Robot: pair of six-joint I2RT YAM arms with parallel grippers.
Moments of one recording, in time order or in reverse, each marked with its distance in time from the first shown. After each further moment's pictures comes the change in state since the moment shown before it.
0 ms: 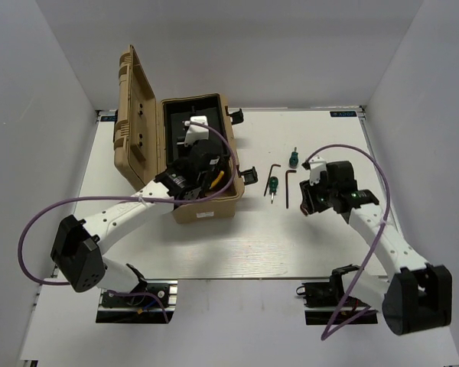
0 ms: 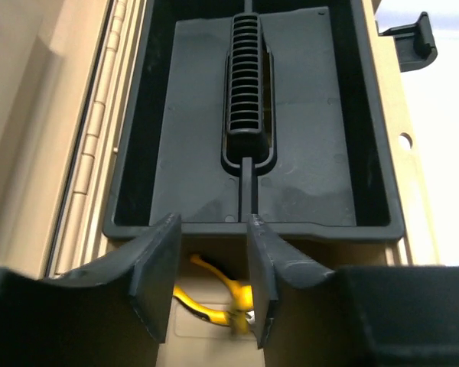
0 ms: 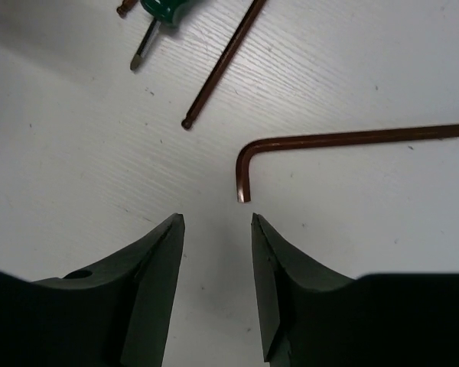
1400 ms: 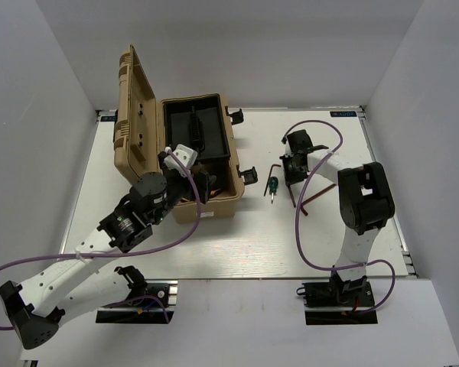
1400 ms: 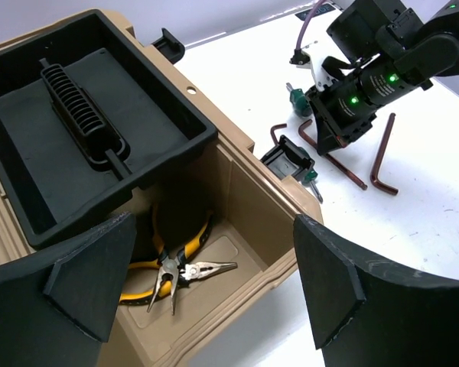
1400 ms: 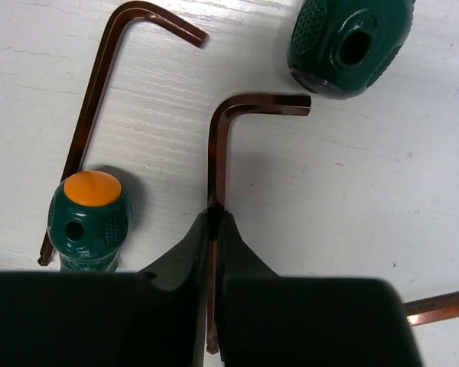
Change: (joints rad) left arm -0.027 -0.557 -0.304 0.090 0.651 0.246; right arm 0.079 0.855 0.529 0.063 0.192 0.304
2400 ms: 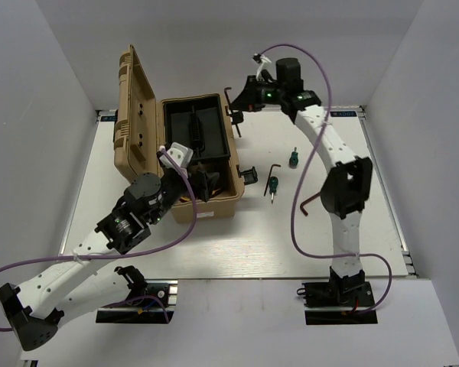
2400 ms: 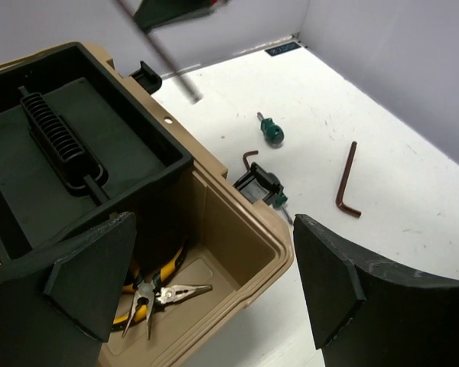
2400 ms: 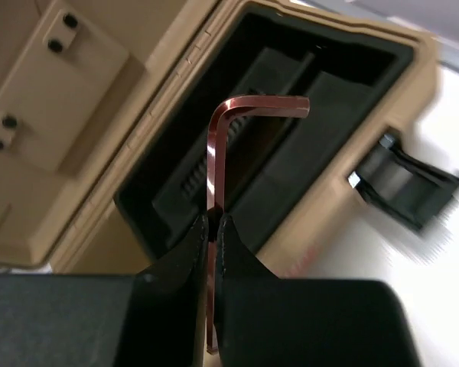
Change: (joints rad) left arm 0.000 -0.019 -0.001 0.061 0.051 -0.039; right arm 0.074 0.205 0.922 0.012 -0.735 0.211
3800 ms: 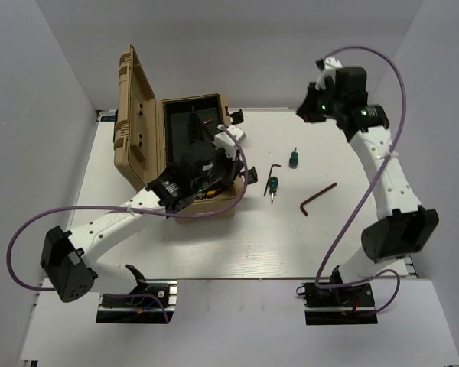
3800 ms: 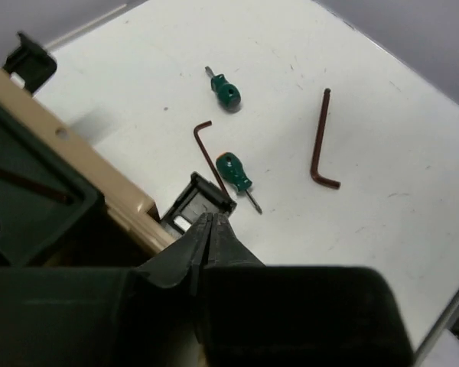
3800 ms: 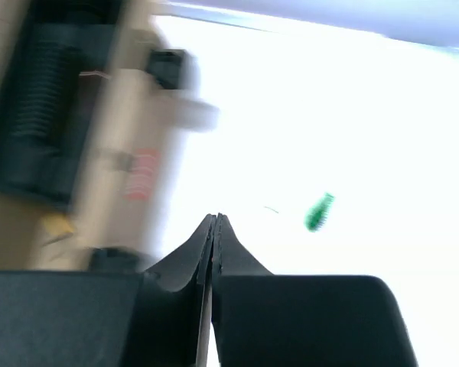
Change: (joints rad) left arm -0.026 0.464 0.272 -0.012 0.137 0.006; right arm -0.147 -0.495 -0.359 -0.230 0.441 -0.172
